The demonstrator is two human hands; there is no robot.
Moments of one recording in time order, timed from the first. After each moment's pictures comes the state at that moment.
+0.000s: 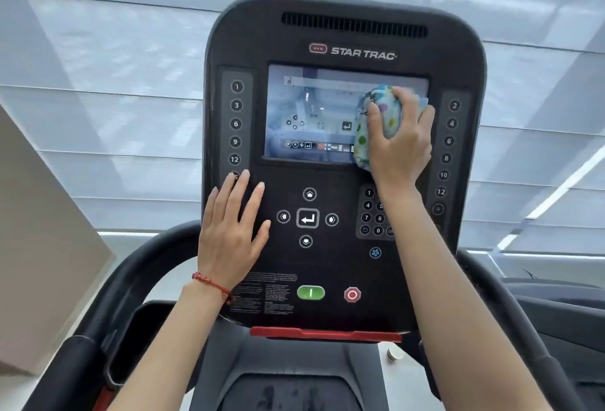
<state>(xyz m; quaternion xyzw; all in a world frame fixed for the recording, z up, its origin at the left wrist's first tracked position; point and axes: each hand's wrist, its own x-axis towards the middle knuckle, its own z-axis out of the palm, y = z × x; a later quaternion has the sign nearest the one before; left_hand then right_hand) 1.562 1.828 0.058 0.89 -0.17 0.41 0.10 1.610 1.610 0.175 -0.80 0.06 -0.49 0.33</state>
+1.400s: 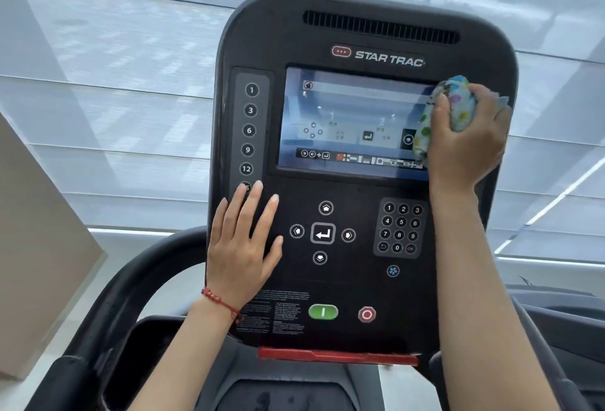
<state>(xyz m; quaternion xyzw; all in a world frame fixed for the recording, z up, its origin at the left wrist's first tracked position) 1.572 1.829 0.044 0.87 -0.18 0.44 0.10 1.625 1.573 0.194 -0.78 0.17 -0.54 0.28</state>
